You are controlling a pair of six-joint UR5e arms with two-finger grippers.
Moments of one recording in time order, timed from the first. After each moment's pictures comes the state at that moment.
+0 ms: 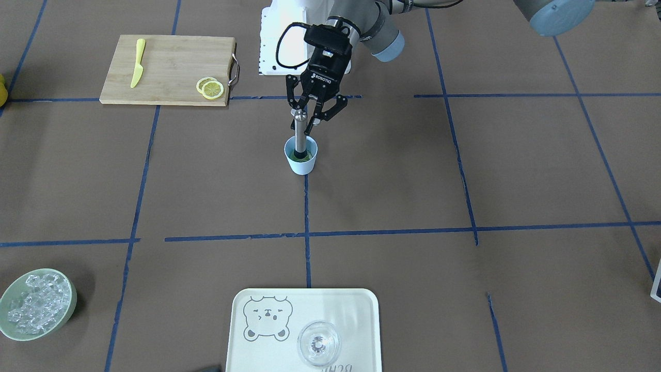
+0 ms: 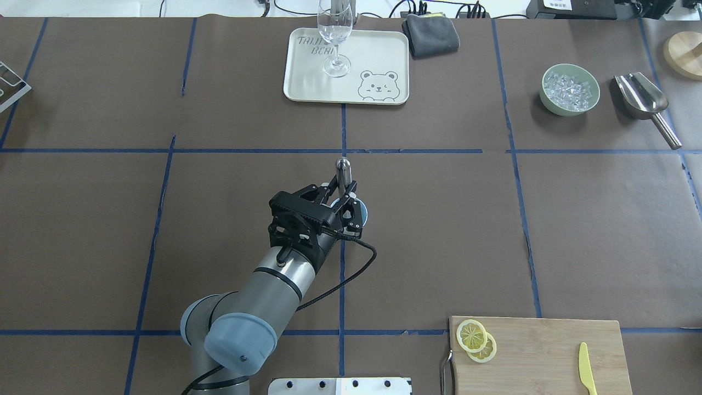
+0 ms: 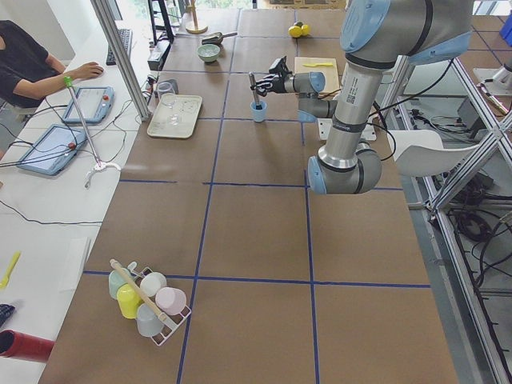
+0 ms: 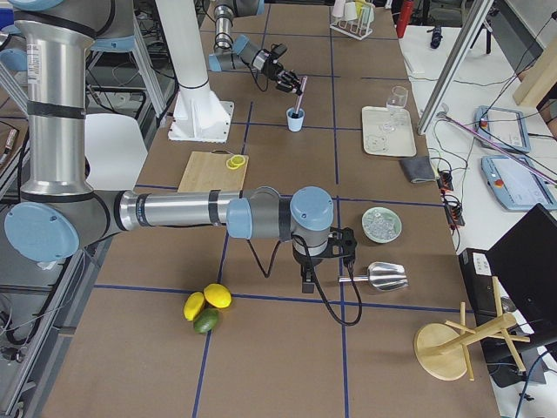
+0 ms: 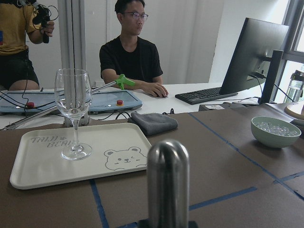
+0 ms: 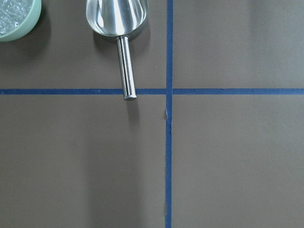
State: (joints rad) left arm -0.17 -2.16 -1.66 -2.56 -0.74 -0.69; right arm 1.59 -1.65 1.74 -1.60 2.38 0.04
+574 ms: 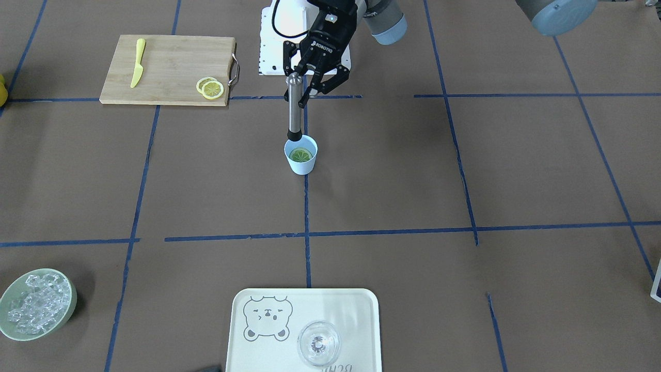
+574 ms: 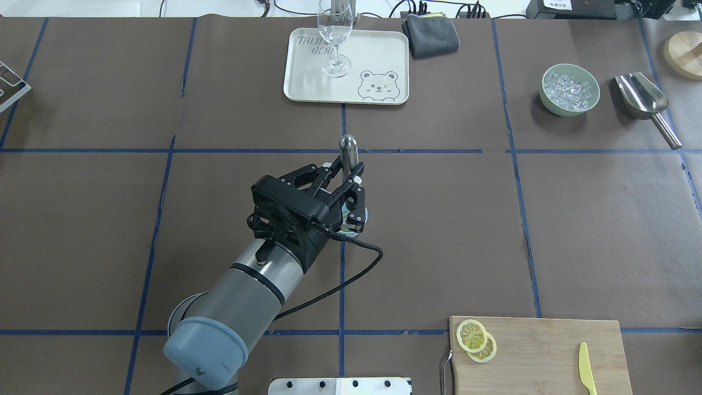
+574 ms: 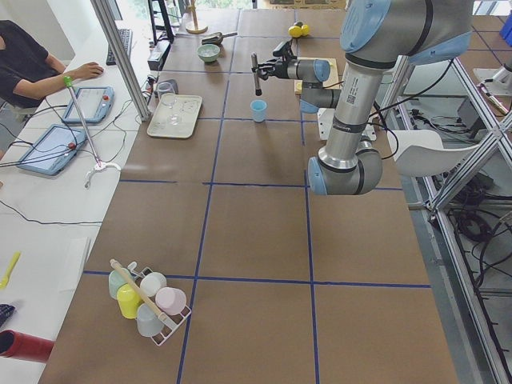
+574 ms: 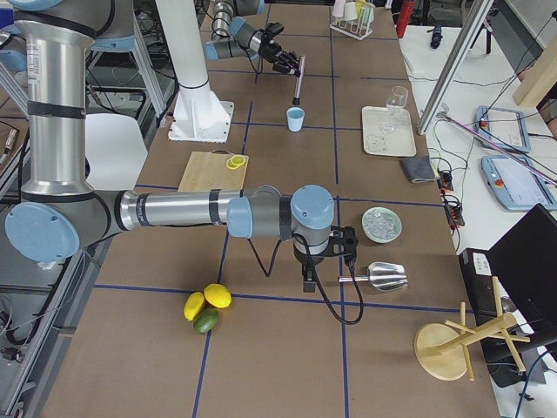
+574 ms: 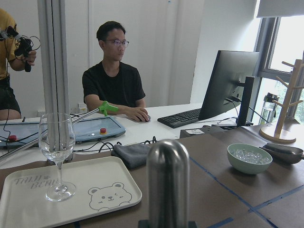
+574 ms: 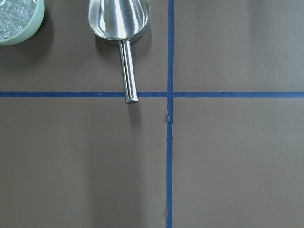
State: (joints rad) left arm -0.18 -2.15 -1.81 -2.59 -0.76 -0.53; right arm 1.59 -1.64 1.74 -1.60 2.38 0.04
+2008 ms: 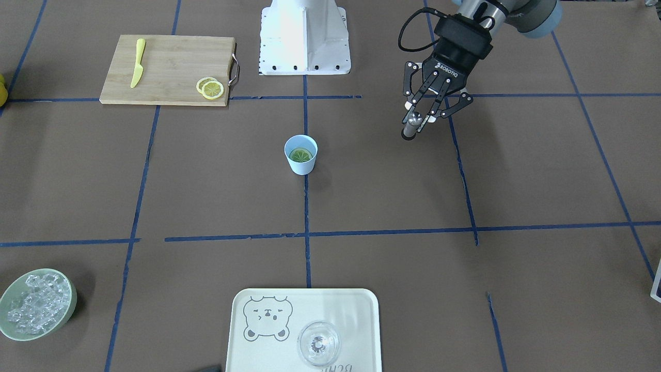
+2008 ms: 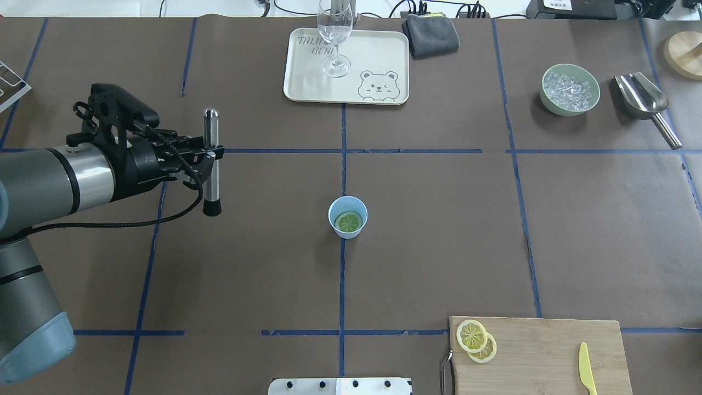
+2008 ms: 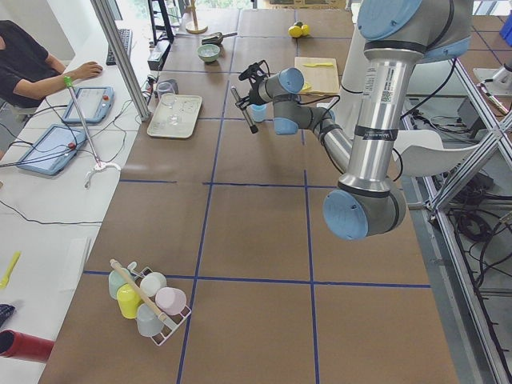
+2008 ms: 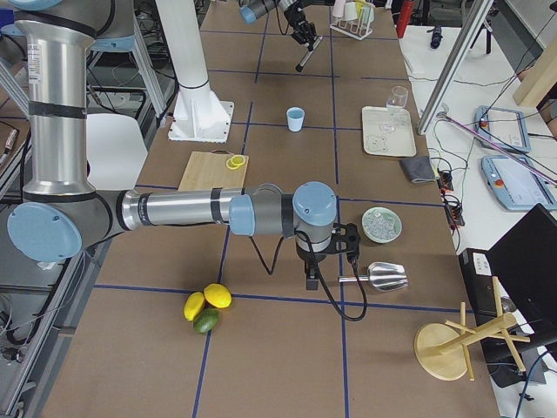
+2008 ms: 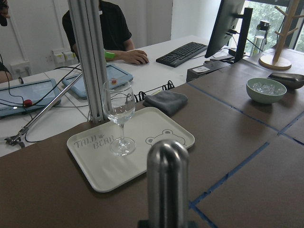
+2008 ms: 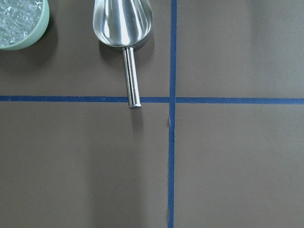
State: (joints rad) left arm -0.61 -1.73 -2.10 -2.28 -1.60 -0.71; right arm 1.59 -1.63 1.75 -1.60 2.38 0.04
